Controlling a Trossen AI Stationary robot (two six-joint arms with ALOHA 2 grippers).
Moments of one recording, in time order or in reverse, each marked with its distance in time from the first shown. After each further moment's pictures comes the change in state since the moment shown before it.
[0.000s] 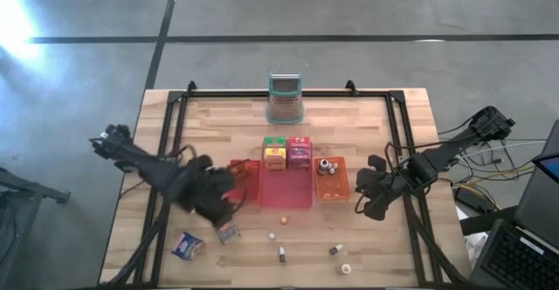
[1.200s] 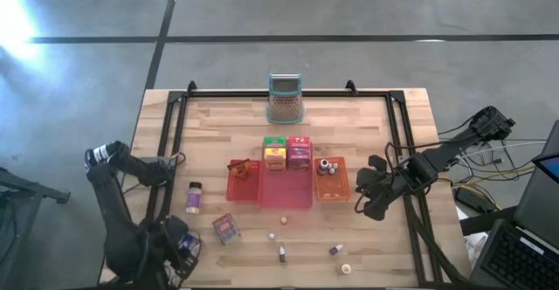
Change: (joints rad) left arm -0.533 0.140 0.027 -0.038 0.228 -1.079; right arm 0.000 0.000 0.000 -0.001 -0.003 0.022
